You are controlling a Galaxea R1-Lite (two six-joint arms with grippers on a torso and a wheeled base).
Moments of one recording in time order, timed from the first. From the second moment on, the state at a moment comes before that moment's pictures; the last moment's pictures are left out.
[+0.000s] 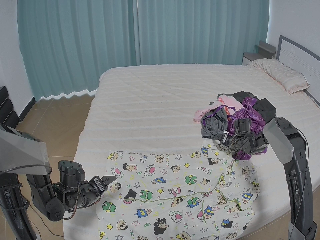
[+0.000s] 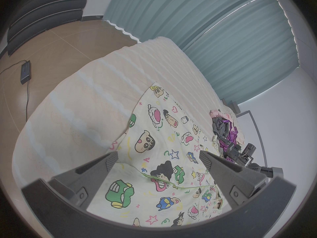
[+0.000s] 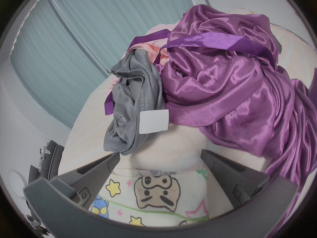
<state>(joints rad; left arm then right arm) -0.30 2.12 -0.22 -1.25 -0.04 -0.92 0.10 2.72 -1.68 -0.40 0.06 0.54</state>
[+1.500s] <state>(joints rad) -0.30 2.13 -0.23 -1.25 -0.04 -0.92 0.08 2.66 -1.63 -0.59 0.04 0.50</state>
